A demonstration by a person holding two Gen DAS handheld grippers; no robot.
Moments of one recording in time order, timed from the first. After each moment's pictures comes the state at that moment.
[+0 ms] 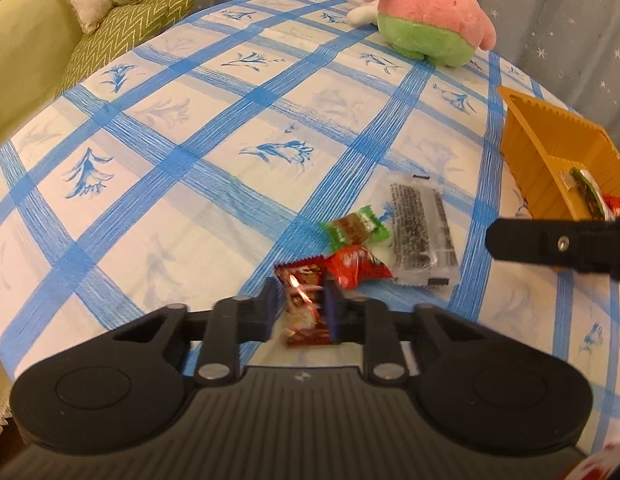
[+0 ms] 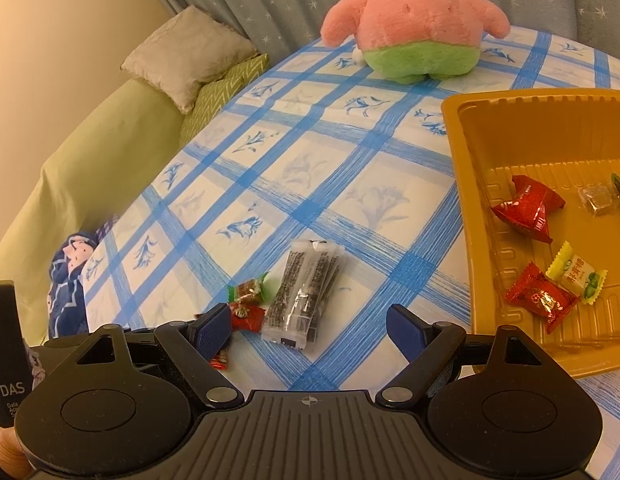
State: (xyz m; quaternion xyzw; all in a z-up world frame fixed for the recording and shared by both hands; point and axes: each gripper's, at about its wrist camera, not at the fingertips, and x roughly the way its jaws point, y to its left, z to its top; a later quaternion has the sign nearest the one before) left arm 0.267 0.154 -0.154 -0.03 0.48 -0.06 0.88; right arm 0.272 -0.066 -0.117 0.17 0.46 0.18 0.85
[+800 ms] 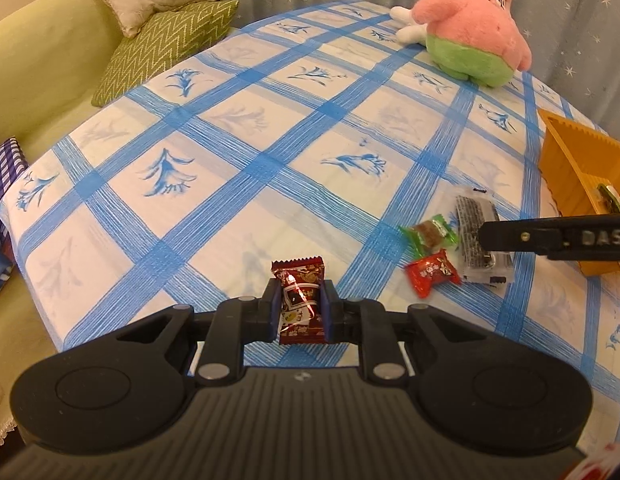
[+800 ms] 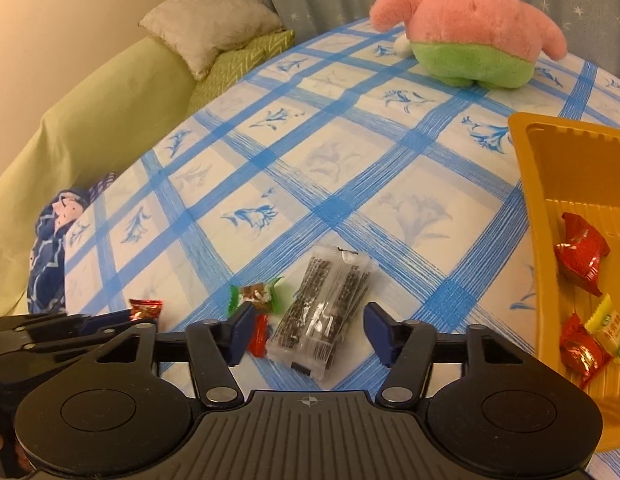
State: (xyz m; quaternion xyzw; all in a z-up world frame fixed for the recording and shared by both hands) left arm 0.255 0.199 -0.141 -0.03 0.47 -0.01 0.88; right arm 0.302 -0.025 -0.134 0.09 0.48 0.20 0.85
